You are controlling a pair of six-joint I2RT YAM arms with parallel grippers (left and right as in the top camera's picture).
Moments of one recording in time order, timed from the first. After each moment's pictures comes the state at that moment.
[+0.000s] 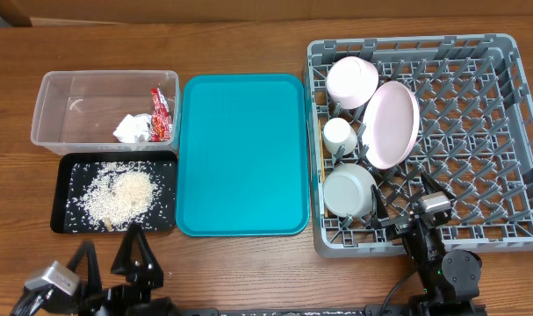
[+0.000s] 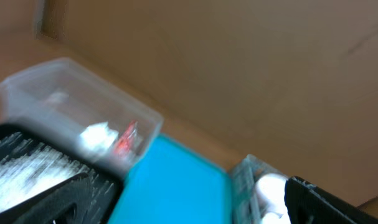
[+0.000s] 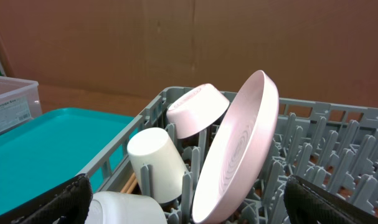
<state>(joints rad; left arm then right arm) 0.15 0.13 0.94 -0.88 0.08 -0.58 0.12 0.01 0.02 -0.02 -0.13 -0.03</state>
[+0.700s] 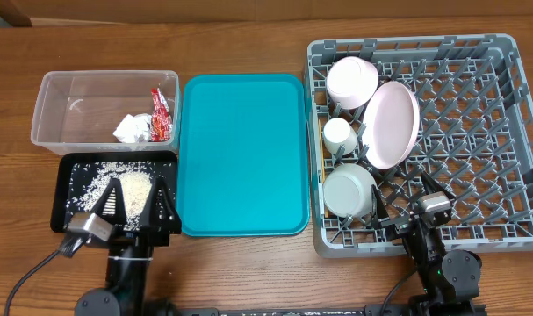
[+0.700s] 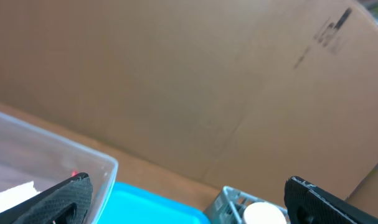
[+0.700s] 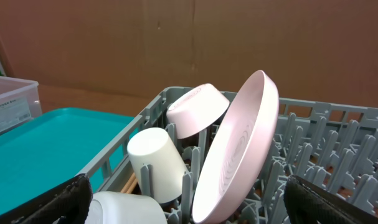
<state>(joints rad) 0.14 0.02 0.31 -0.11 0.21 -0.58 0.12 0.01 0.02 -0.02 -0.13 -0.04</state>
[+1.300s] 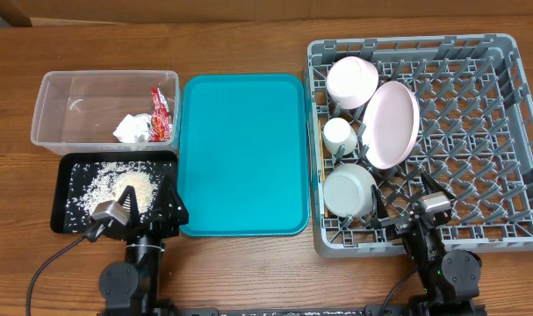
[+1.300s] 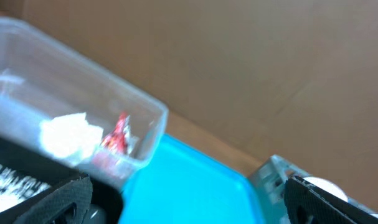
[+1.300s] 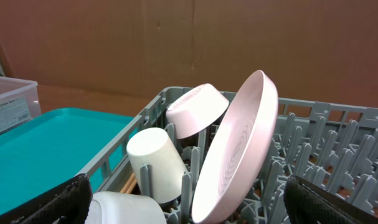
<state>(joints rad) 0.05 0.02 0.09 -0.10 0.02 -0.58 0.12 0.01 0.02 -0.02 -0.13 -0.03</state>
